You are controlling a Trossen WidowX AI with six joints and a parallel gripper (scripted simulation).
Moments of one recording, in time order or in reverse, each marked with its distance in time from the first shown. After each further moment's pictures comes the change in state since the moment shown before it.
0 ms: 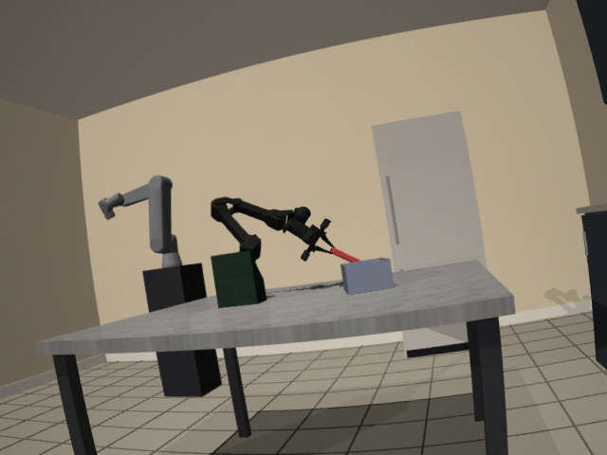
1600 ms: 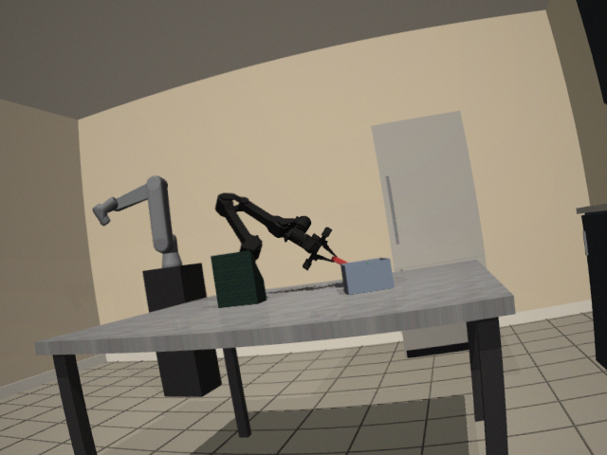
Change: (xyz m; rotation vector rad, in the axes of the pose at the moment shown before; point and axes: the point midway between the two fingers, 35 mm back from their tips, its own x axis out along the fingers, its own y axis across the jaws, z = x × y) arm 0.024 -0.025 -0.001 0.002 0.003 0.016
